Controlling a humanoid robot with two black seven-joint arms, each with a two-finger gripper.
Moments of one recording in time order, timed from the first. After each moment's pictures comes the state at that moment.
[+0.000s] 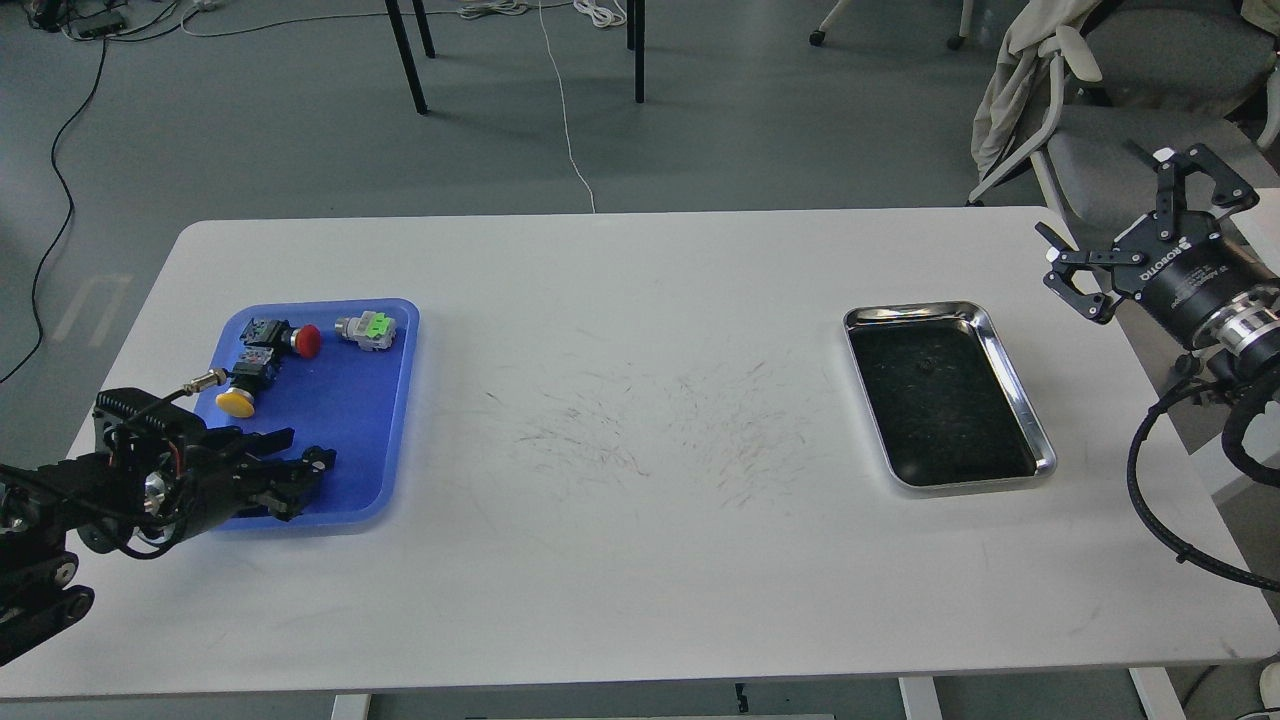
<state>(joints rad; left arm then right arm) -0.53 0.82 -0.29 -1.09 1.85 0.07 -0.25 0.58 -0.75 0.75 0.94 0.27 0.49 0.08</state>
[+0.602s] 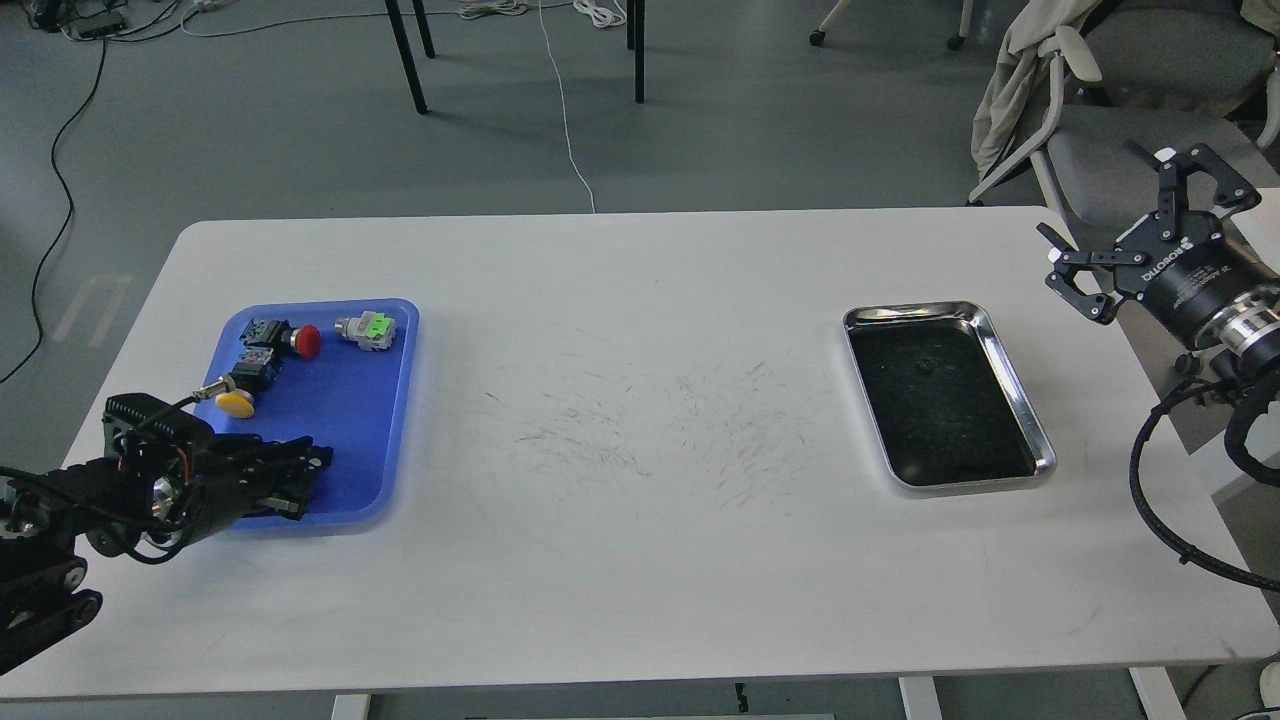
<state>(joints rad) -0.53 0.80 -0.29 -1.07 1.87 0.07 -0.25 0.58 -0.75 0.75 0.94 0.27 0.49 0.08</state>
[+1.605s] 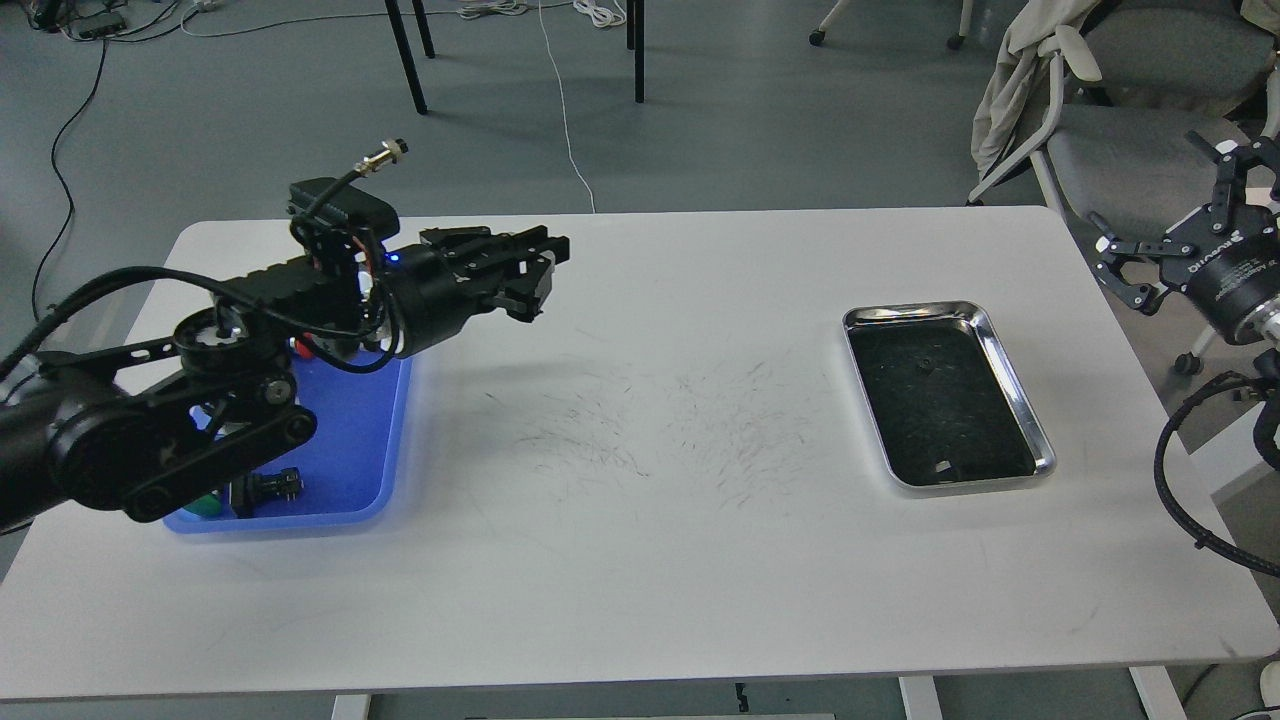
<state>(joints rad) -0.92 0.38 -0.32 -1.22 1.68 0.02 -0.06 0.57 -0.69 0.82 0.79 0.26 0.49 0.09</state>
